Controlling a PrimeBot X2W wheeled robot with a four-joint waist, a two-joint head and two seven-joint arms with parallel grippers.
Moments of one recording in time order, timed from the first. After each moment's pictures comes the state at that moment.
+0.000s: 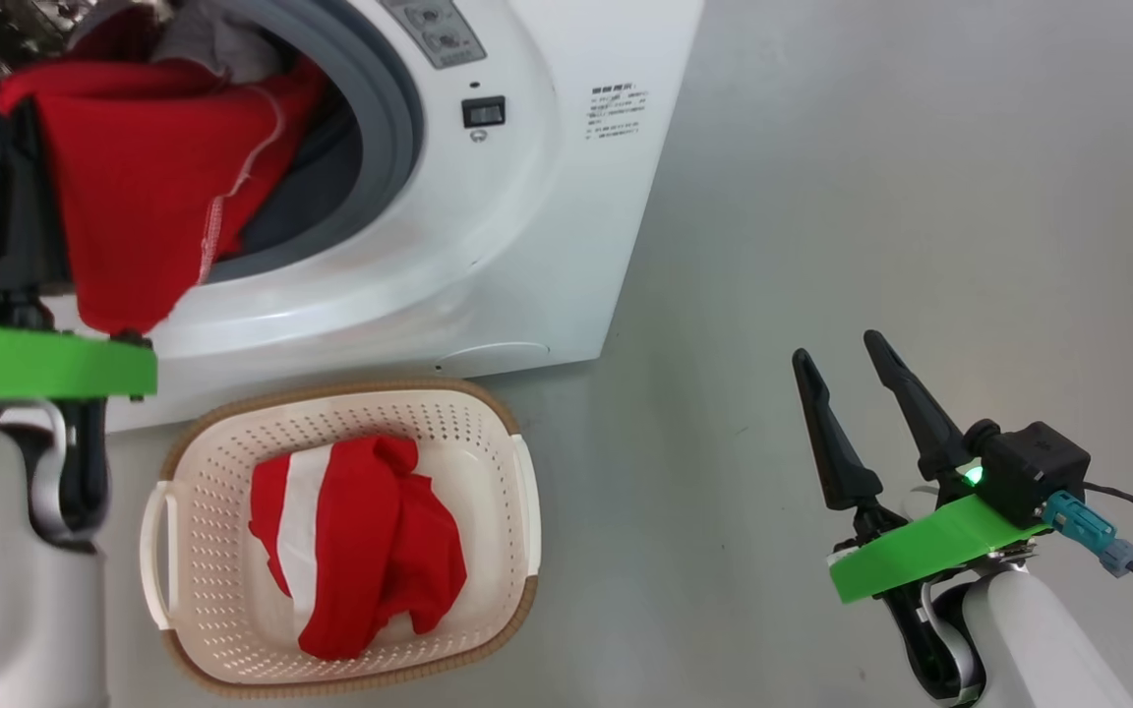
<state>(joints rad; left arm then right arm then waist) -0.66 0.17 0.11 0.35 -0.28 -0.13 -0.25 -0.24 -0.05 0.15 0.25 0.37 0.12 -0.26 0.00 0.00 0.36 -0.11</state>
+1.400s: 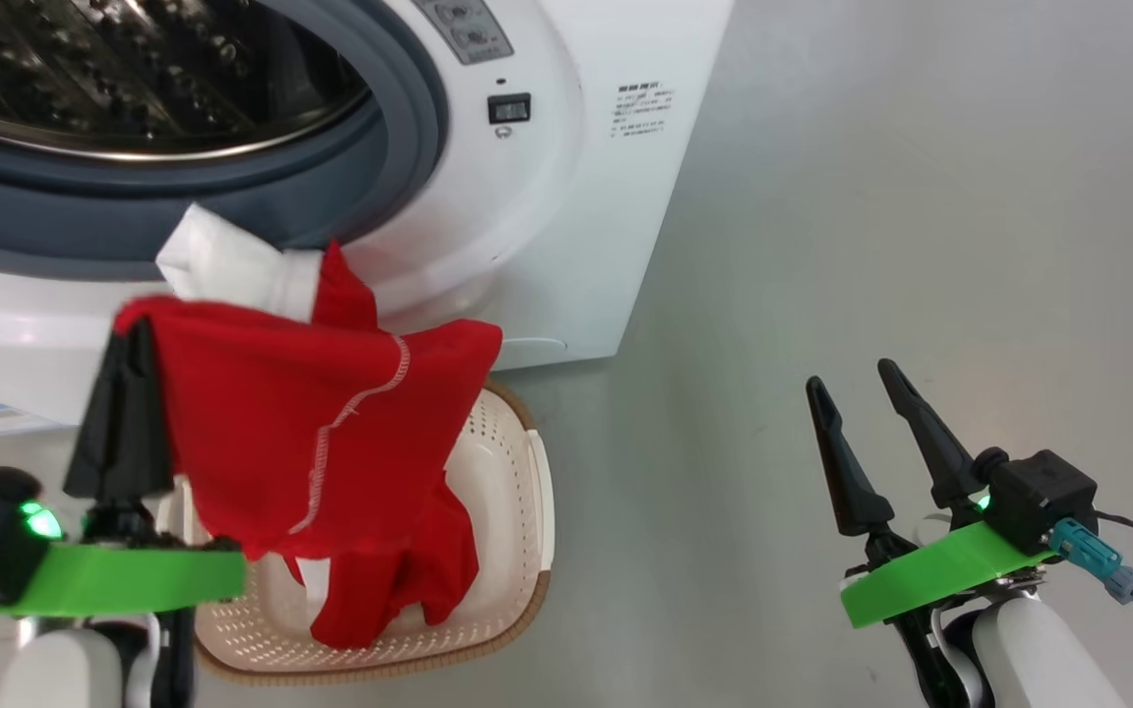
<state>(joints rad) -0.29 0.08 0.12 0.06 -0.27 -0.13 -0.26 -0.19 -0.05 0.12 0.24 0.34 0.12 -0.26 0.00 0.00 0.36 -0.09</state>
